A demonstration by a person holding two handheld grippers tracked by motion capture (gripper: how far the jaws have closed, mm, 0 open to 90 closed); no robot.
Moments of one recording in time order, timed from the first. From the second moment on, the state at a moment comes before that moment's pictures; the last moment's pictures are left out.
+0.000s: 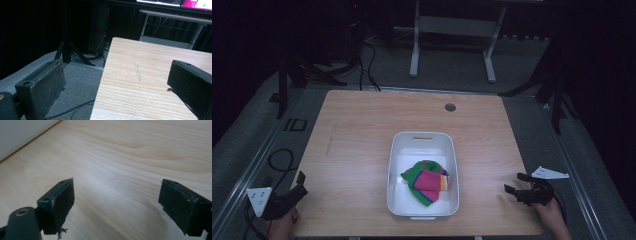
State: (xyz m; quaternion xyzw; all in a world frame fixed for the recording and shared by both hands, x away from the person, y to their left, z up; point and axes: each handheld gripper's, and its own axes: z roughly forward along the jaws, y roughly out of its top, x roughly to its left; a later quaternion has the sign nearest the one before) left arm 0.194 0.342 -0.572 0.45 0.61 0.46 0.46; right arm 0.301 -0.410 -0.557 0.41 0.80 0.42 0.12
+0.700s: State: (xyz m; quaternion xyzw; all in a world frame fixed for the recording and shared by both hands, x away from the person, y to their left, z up) left arm 0.194 0.342 -0.572 0.46 0.61 0.46 0.46; right arm 0.306 -0.337 -0.543 0.22 0.90 0.38 0.04
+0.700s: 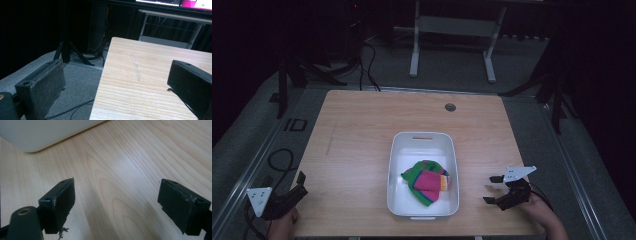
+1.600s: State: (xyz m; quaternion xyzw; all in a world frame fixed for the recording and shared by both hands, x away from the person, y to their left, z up) left arm 0.194 0.343 -0.572 0.46 0.61 0.46 0.46; right arm 0.303 -0.252 -0.446 0.11 0.92 0.39 0.02
